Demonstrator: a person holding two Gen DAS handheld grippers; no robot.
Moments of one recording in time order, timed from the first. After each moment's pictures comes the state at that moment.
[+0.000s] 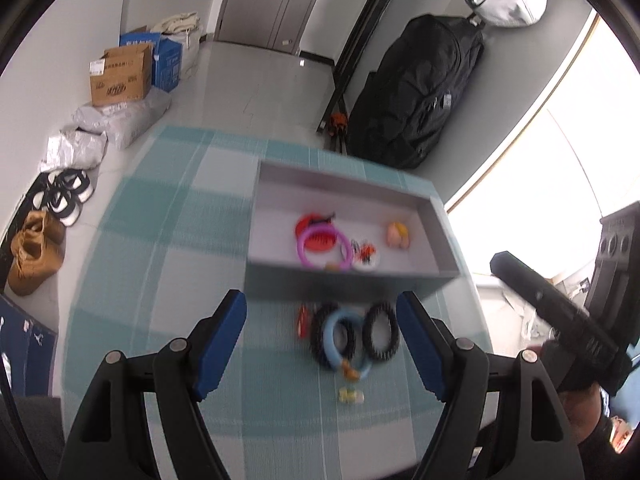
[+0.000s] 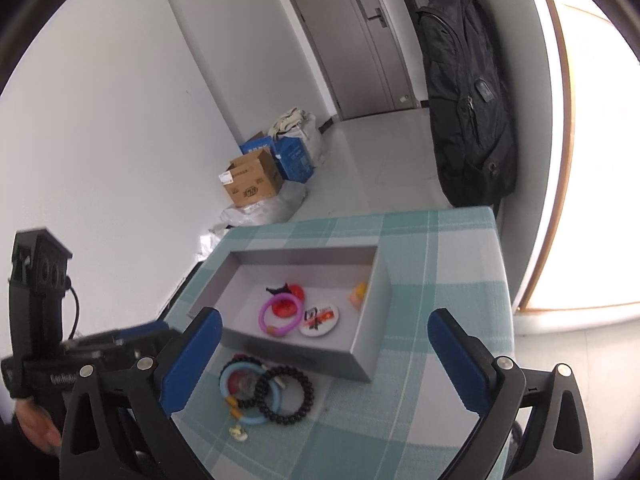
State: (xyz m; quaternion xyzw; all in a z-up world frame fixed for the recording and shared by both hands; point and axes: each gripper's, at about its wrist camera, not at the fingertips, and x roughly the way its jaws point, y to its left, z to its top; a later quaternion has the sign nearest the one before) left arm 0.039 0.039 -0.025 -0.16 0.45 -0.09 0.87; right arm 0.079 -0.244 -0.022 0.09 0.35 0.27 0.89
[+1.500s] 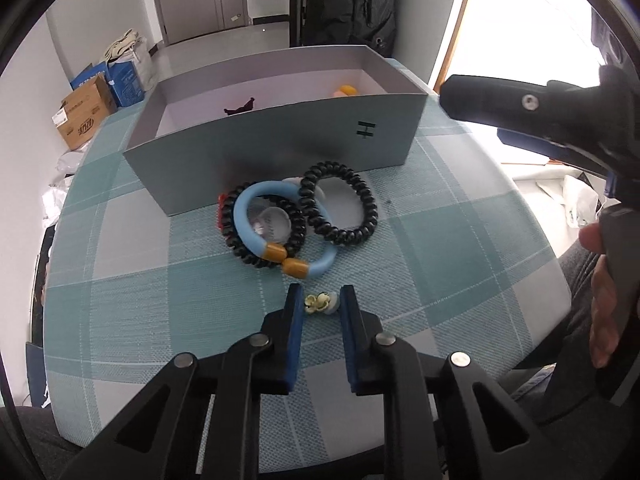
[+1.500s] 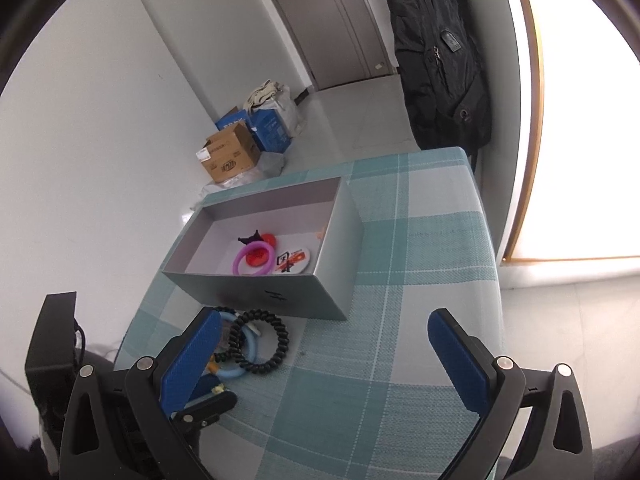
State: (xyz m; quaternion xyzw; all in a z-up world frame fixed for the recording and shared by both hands) left arm 0.005 -0.050 -0.071 0.03 0.51 -0.10 0.85; right arm 0.068 -0.257 -0.050 0.09 0.41 0.24 0.87
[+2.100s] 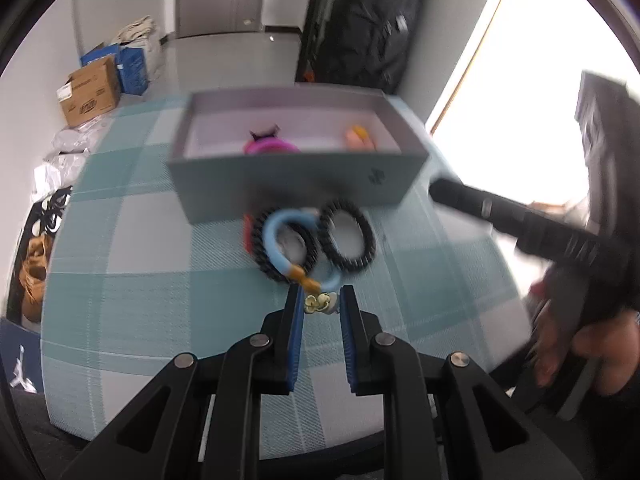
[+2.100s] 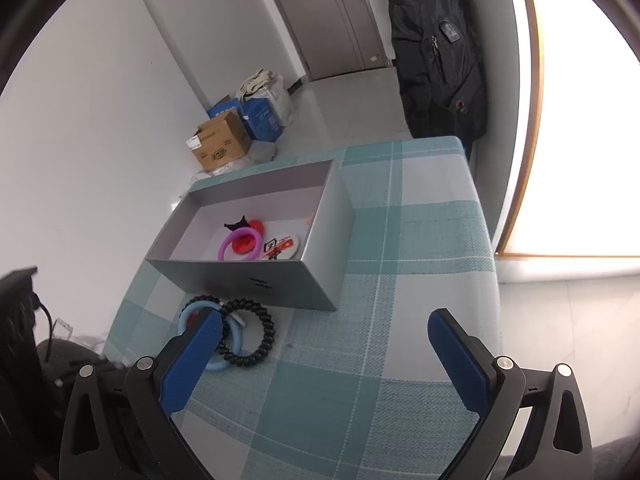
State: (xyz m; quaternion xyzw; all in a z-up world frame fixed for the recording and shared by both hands) left arm 0.009 -0.014 -0.044 -0.06 0.48 -0.11 0.86; right arm 0.071 -0.253 -0.061 0.07 0.43 0.23 0.87
